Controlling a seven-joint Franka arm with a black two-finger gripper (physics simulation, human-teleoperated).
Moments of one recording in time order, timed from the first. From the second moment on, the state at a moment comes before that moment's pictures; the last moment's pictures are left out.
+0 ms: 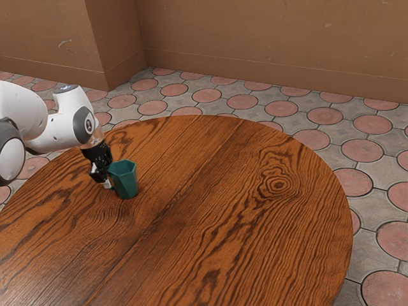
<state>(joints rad) 0.00 0.50 0.36 -1.82 -0.36 2.29 -1.46</state>
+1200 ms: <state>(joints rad) -0.12 0.36 0.38 -1.87 -0.56 2.18 -1.37</state>
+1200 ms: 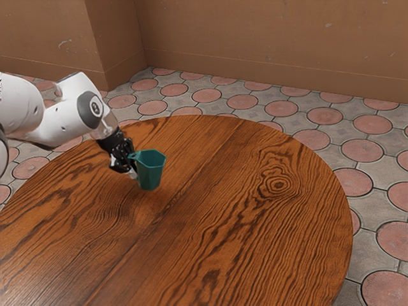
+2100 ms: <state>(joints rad) -0.17 0.37 0.37 -1.98 -0.81 2.24 -1.14</state>
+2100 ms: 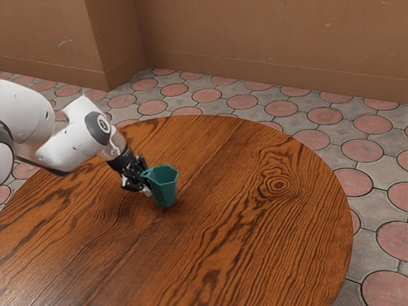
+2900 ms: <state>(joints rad) -0.17 0.35 0.37 -2.08 -0.87 2.28 -1.00</state>
